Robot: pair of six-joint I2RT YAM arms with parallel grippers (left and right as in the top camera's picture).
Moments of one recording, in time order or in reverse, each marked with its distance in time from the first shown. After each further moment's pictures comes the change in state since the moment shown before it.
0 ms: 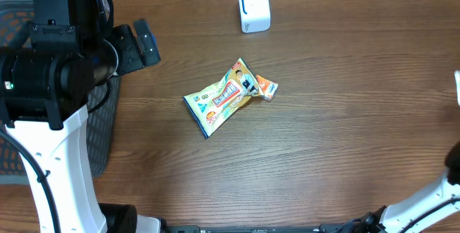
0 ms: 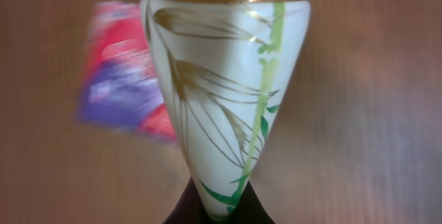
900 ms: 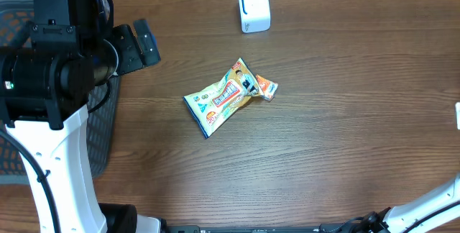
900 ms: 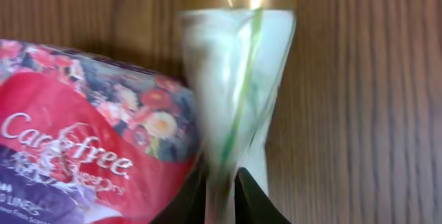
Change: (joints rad) left arm 0.000 0.000 0.000 0.000 0.000 0.000; right arm -0.132 0.071 -0.302 0.488 -0.081 -0.151
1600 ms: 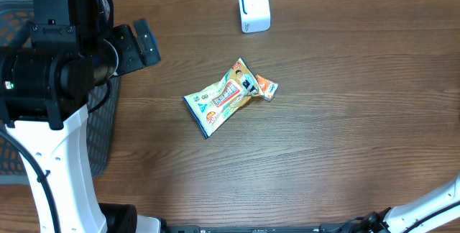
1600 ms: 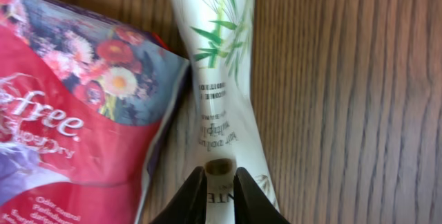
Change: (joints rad) left arm 0.000 0.000 0.000 0.000 0.000 0.000; right arm -0.010 0.002 0.000 -0.102 -0.032 -0.084
